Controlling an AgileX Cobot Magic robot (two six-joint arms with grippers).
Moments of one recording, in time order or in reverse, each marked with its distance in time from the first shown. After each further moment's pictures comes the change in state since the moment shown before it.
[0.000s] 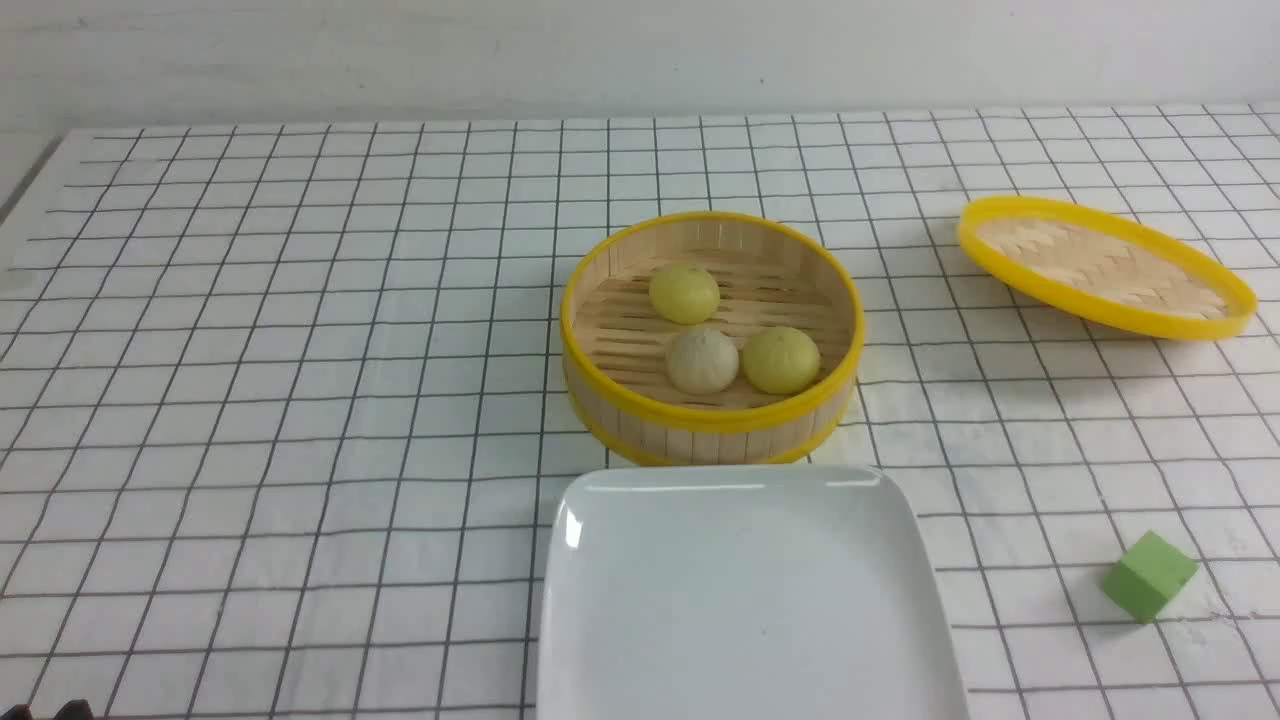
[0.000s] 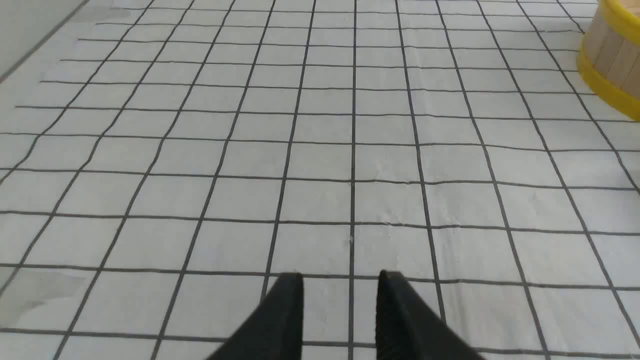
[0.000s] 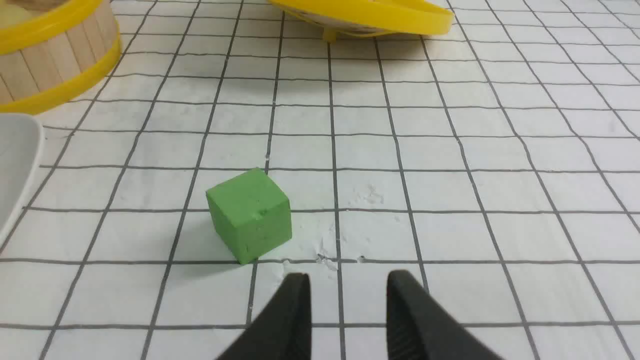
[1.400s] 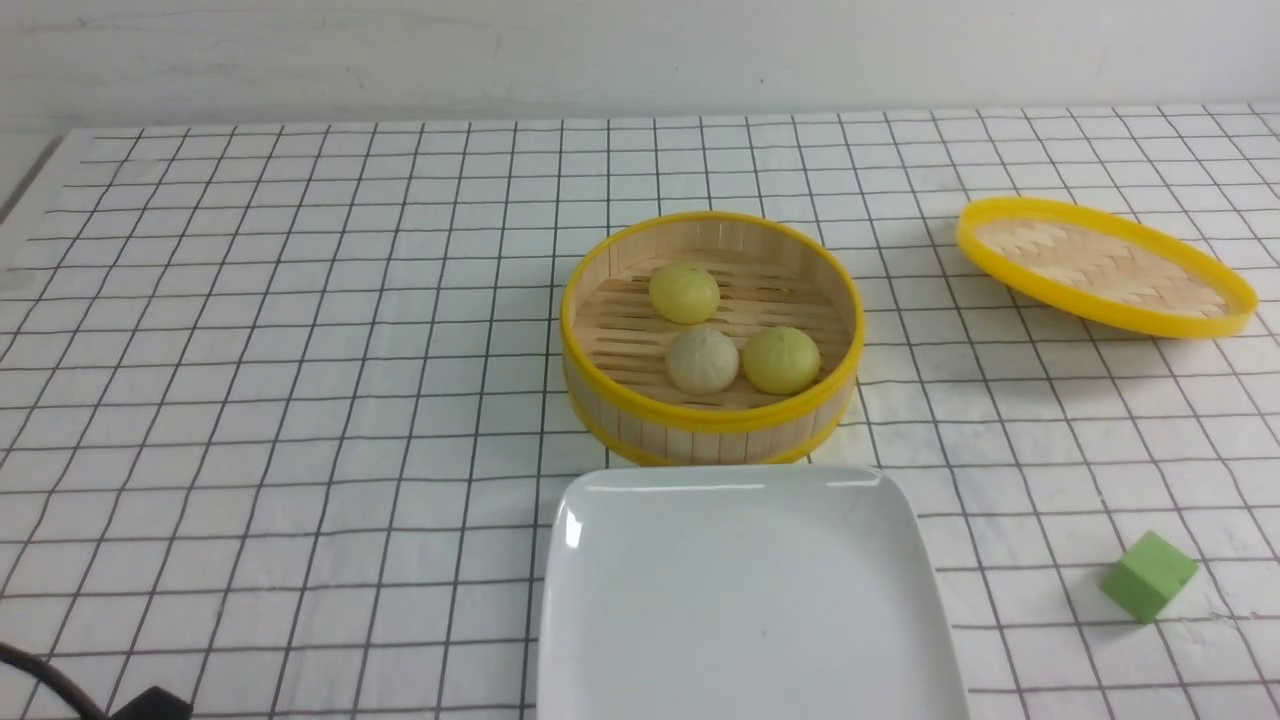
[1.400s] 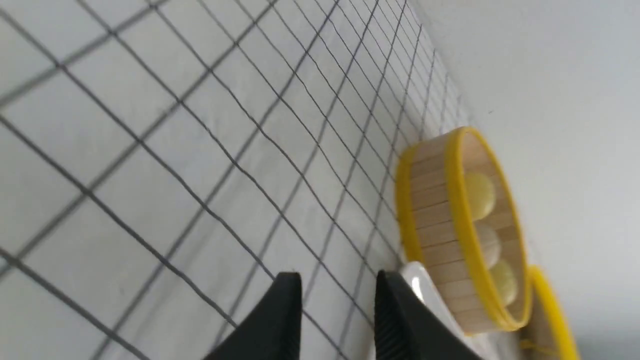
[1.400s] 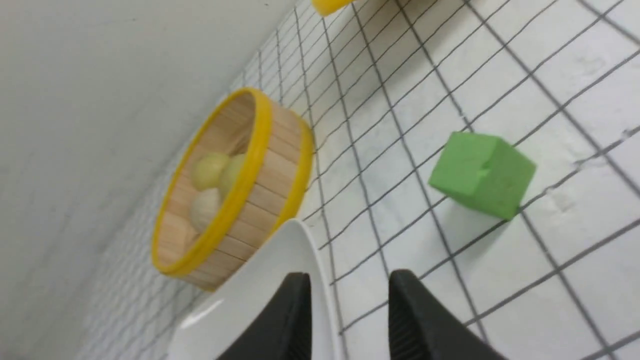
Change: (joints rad) right arm 0.000 0.000 0.010 0.641 -0.006 0.307; left arm 0.000 0.000 0.002 -0.525 -0.003 -0.567
